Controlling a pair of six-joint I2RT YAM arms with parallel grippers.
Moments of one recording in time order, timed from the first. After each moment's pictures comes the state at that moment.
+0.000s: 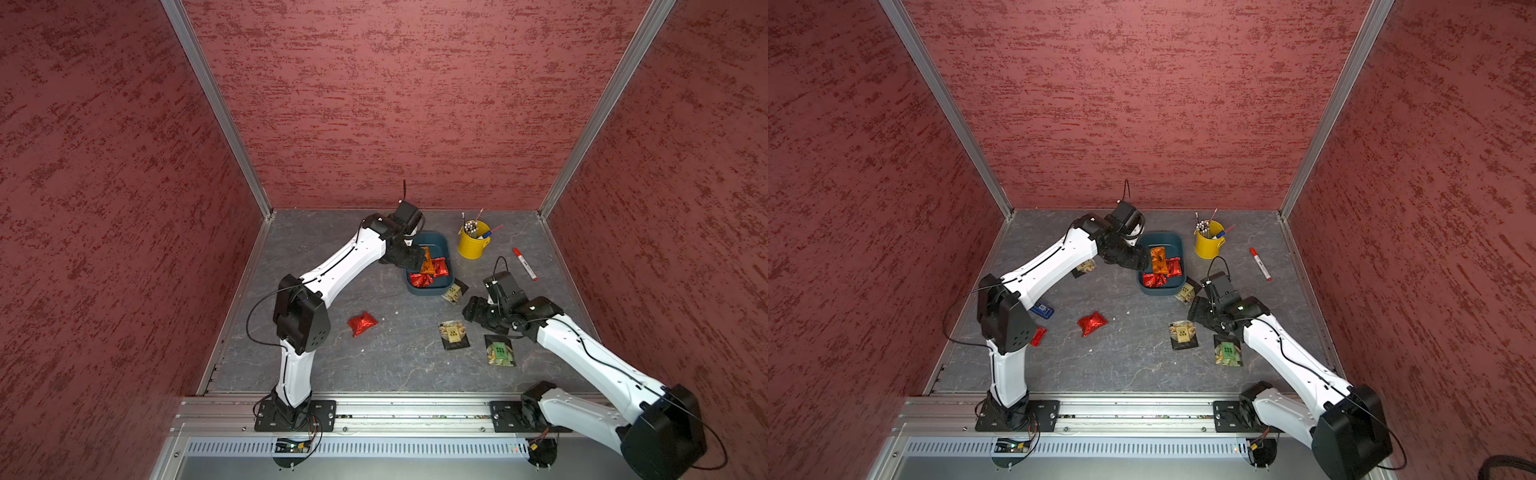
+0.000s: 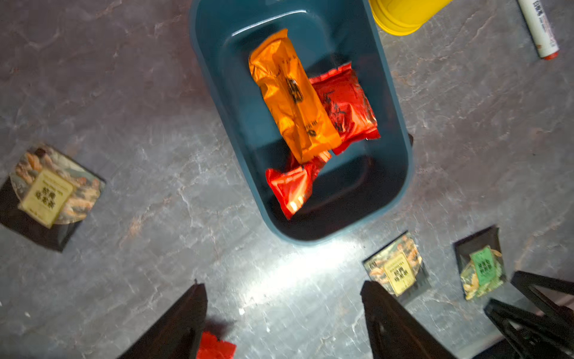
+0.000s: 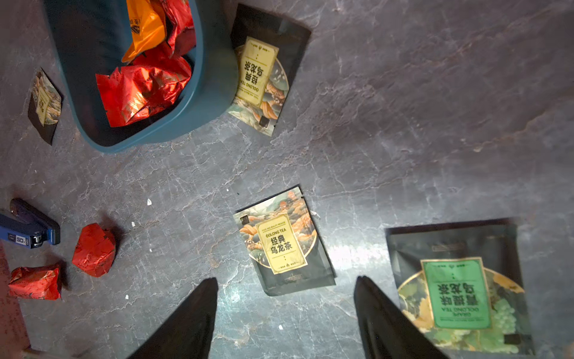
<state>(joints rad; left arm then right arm) -0.68 1.91 1.86 -1.09 0.03 -0.35 0.46 1.08 0.76 -0.74 -0.07 0.81</state>
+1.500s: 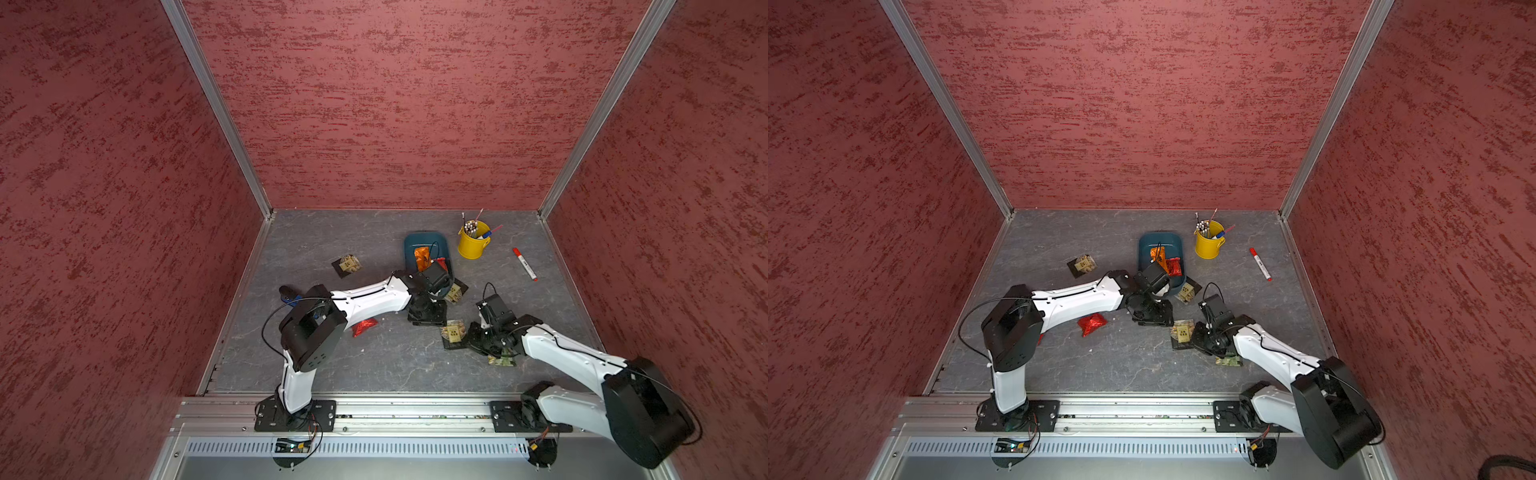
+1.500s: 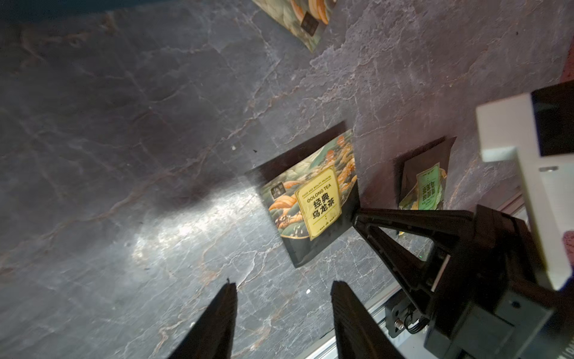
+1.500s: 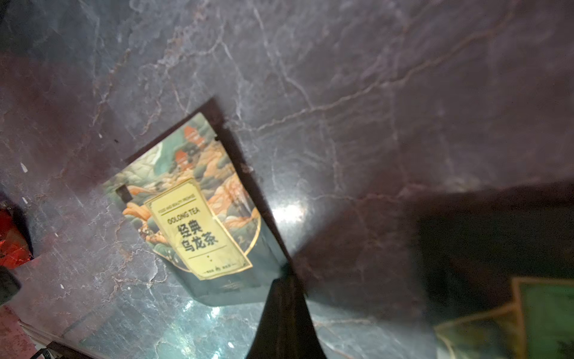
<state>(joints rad) -0.94 1.93 1.43 -0.69 0.27 -0.75 0.46 1.20 0.48 -0.50 -0.22 0.87</state>
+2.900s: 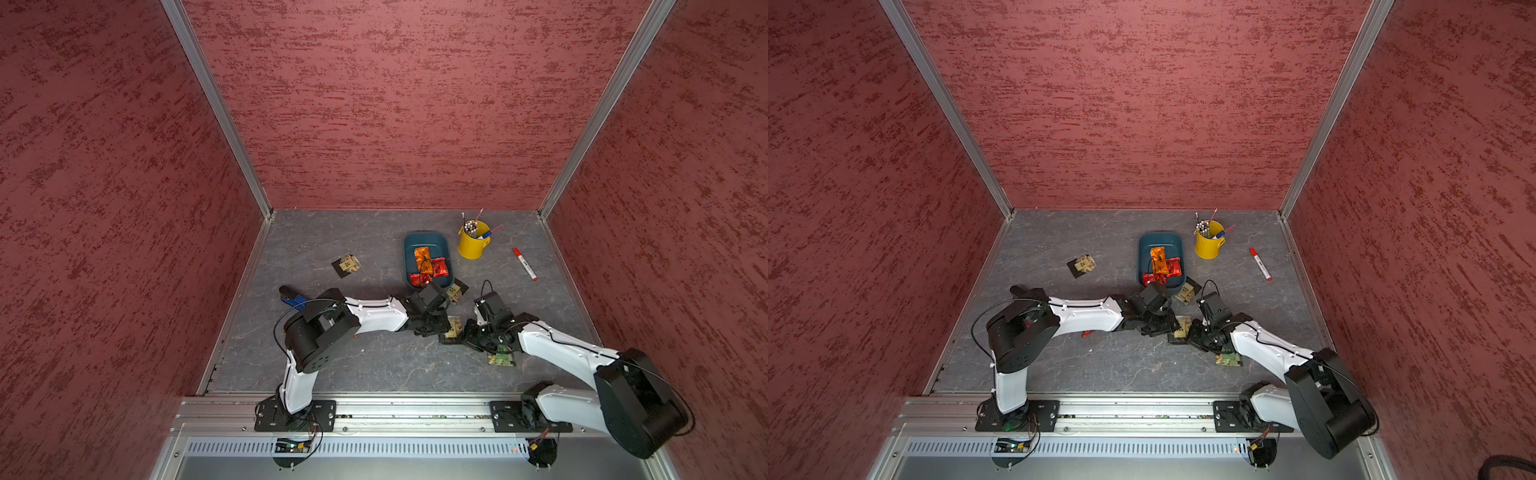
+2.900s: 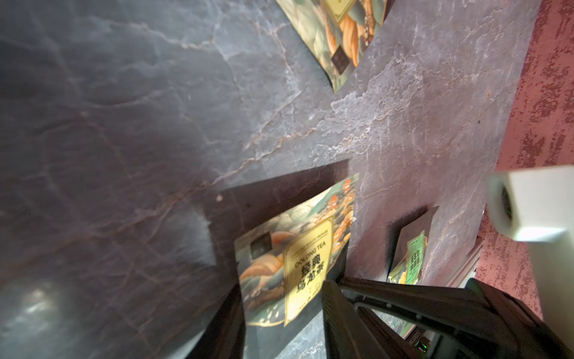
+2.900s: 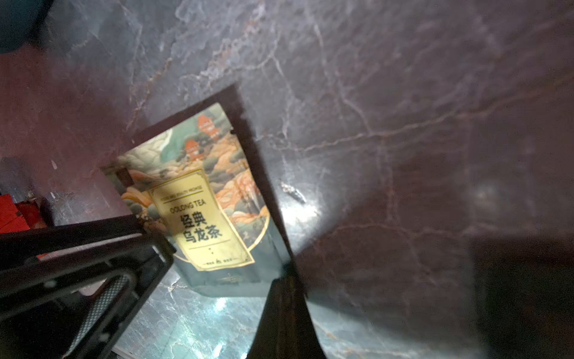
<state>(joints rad) -0.98 1.94 1.14 -0.16 0.20 -1.05 0.46 1.25 0.49 -0.43 -0.26 0.85</state>
